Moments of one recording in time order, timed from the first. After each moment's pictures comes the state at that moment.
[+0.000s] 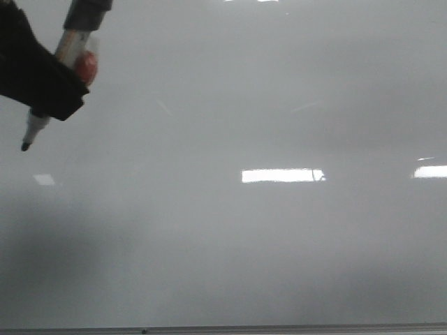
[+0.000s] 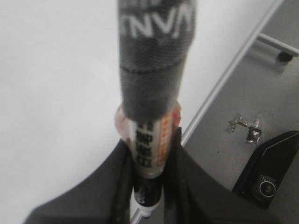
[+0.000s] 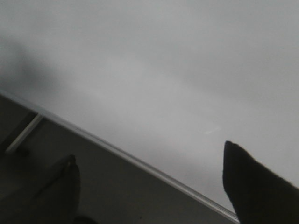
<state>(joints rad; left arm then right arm) -0.61 1.15 -0.86 -0.21 0.64 0.62 0.28 0.77 -0.74 0.44 0.75 -0.45</state>
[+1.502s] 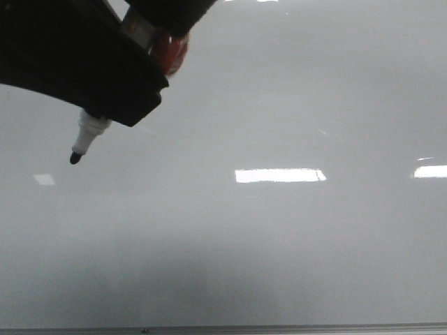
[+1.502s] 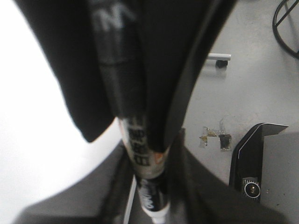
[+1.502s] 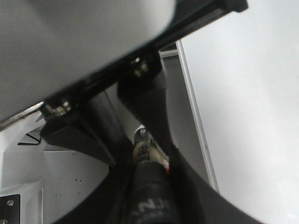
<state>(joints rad) -0.89 1.10 -0.86 -0.22 0.62 0.68 0.78 1.32 -1.21 0.53 0.92 -0.77</state>
